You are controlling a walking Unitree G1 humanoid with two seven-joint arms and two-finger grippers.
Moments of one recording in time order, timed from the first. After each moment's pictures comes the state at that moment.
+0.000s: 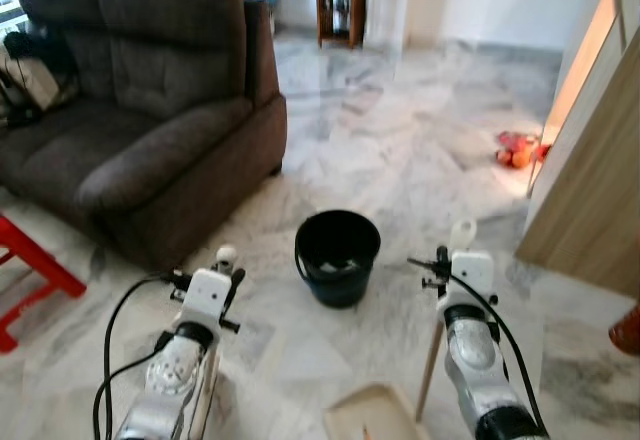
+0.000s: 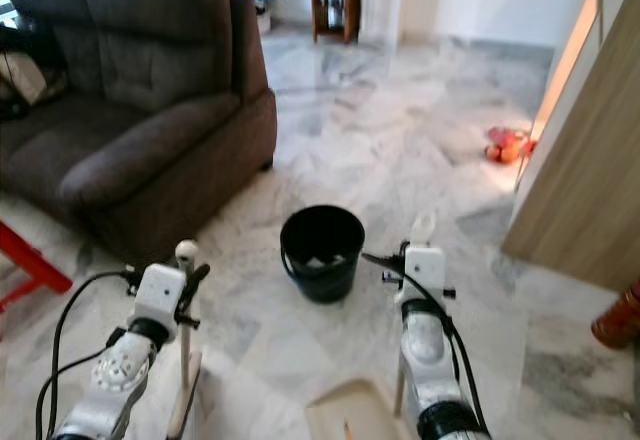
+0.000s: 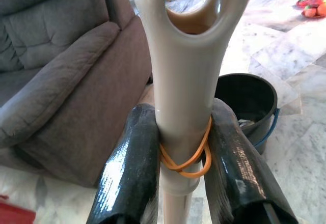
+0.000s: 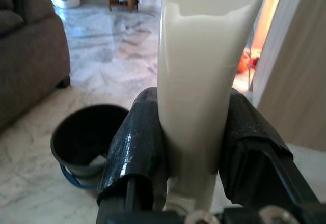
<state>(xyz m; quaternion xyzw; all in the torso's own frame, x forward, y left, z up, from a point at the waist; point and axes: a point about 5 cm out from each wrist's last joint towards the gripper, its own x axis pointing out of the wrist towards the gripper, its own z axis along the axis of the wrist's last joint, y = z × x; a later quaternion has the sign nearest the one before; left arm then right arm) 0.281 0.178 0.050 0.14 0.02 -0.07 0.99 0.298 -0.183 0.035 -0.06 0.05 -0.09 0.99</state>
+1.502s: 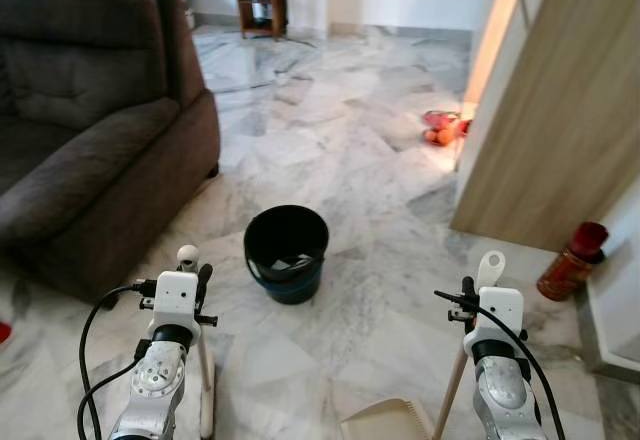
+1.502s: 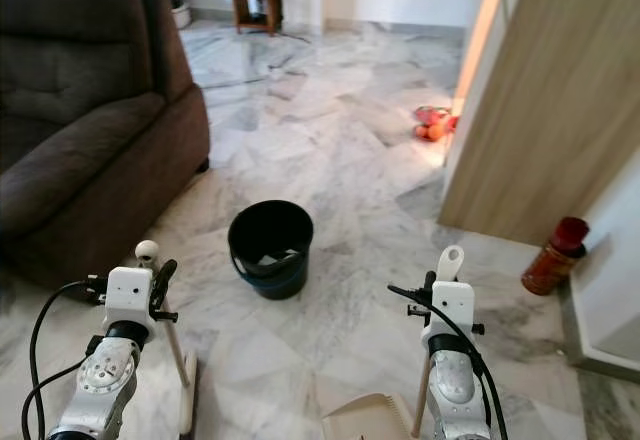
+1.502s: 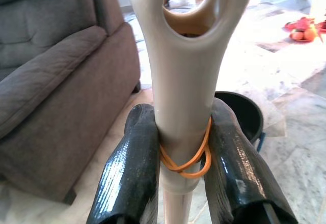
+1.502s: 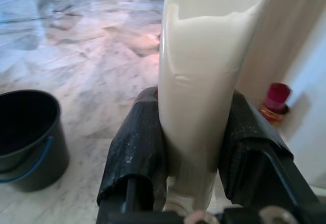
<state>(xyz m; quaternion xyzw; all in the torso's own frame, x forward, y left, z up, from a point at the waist) 0.279 0.204 0.046 0.10 0.01 0.02 0.99 0.268 -0.213 0.017 -0.07 0.06 -0.11 0.99</state>
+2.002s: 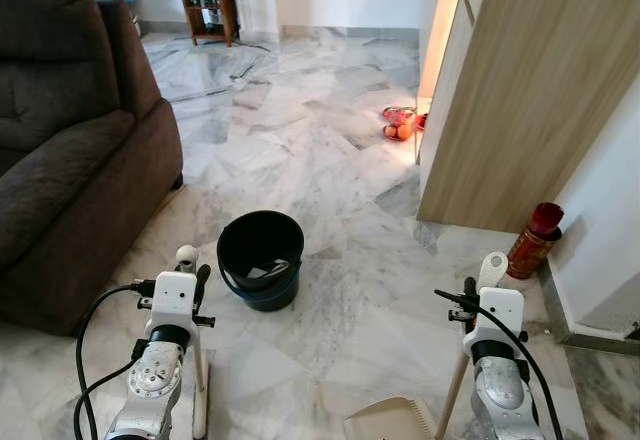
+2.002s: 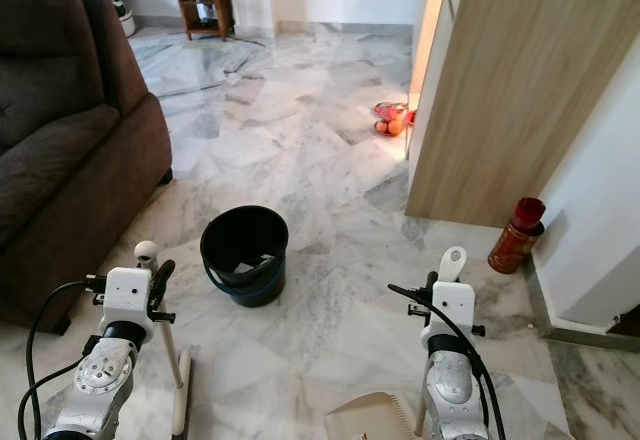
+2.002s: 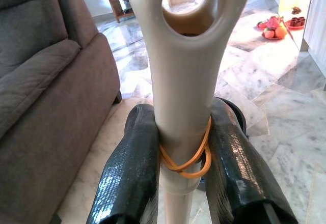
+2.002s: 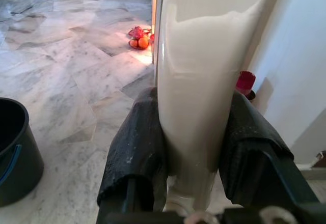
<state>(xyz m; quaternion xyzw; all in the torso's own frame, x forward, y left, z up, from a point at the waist) 0.279 0.209 0.046 0.12 0.01 0.02 0.99 0.267 -0.211 0.017 -0.08 0.06 -0.12 0.99</state>
